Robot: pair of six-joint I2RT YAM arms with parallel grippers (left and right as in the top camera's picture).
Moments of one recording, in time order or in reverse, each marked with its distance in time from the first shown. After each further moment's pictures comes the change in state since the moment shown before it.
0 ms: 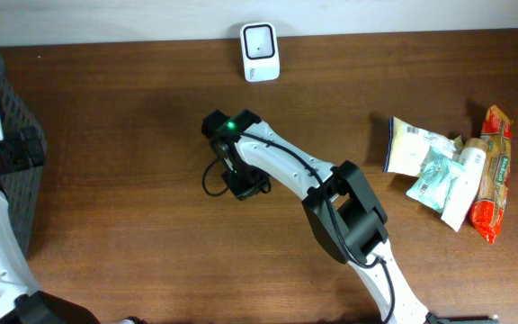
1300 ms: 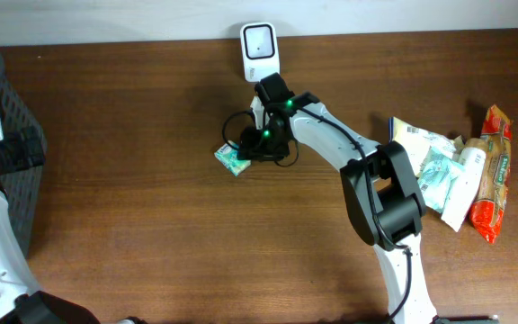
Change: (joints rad) left arm 0.000 0.000 0.000 0.000 0.000 0.000; right arm -0.248 -0.076 -0.191 0.480 -0.459 0.209
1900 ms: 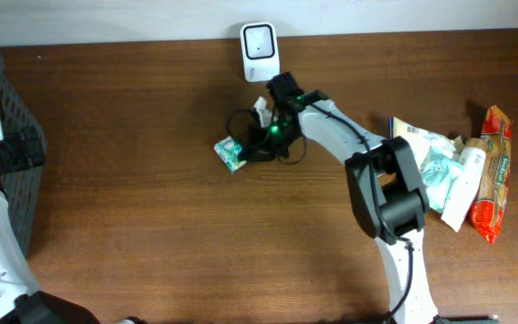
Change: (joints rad) left arm 0.000 0.000 0.000 0.000 0.000 0.000; right arm -0.069 0.027 -0.001 0.007 -0.332 0.015
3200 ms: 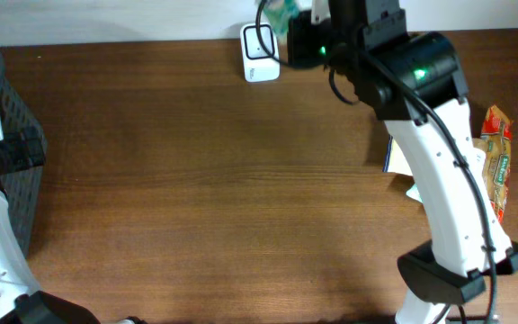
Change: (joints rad) left arm 0.000 0.000 0.000 0.000 0.000 0.000; right arm 0.068 -0.431 0.715 -0.390 0.906 -0.173
